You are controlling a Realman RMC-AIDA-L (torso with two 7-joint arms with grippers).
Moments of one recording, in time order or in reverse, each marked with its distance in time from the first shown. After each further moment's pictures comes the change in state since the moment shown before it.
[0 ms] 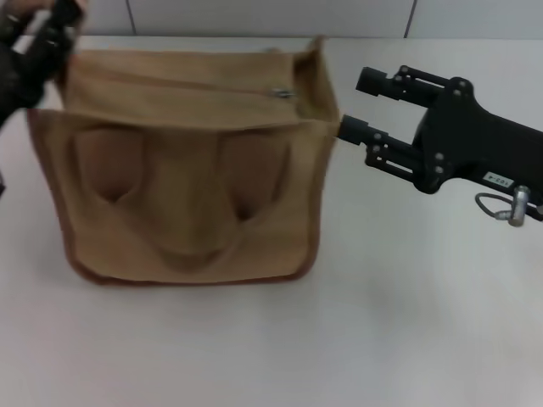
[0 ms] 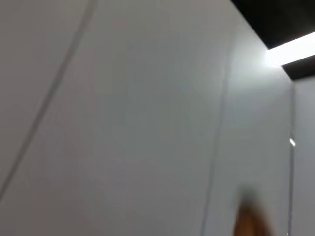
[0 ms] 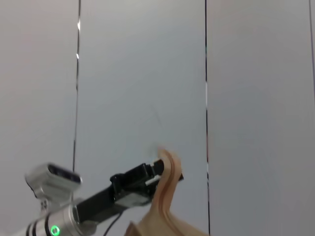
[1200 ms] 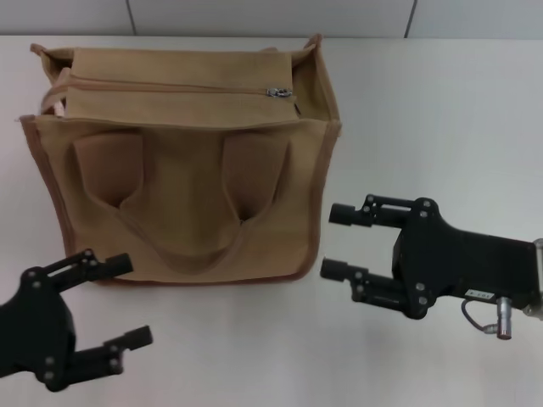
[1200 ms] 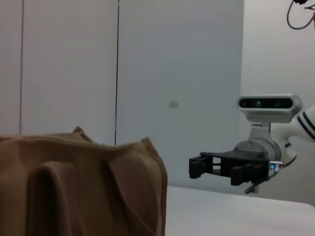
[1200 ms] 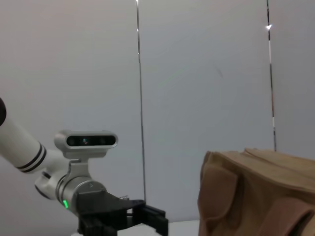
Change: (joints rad) left arm 0.269 0.073 0.282 0.311 0.461 0.121 0.138; right arm 0.019 -0.002 -0.006 0.221 -0.179 -0.146 -0.147
